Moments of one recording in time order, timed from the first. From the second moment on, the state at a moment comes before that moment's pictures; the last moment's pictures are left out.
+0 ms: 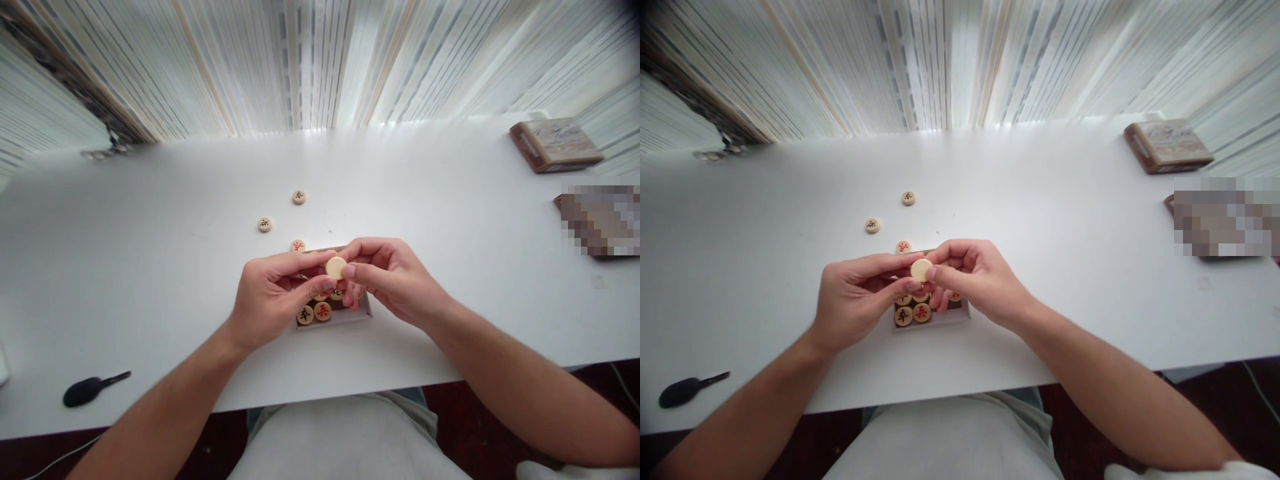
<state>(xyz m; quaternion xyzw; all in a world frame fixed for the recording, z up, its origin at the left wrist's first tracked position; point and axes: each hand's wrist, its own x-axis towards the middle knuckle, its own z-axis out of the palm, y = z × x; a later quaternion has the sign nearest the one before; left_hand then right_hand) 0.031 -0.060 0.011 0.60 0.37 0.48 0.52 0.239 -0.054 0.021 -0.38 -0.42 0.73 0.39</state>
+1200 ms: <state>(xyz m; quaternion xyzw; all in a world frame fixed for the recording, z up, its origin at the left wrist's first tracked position) 0.033 -0.059 0.013 0.60 0.37 0.48 0.52 0.238 -0.054 0.026 -0.35 -0.46 0.71 0.40</state>
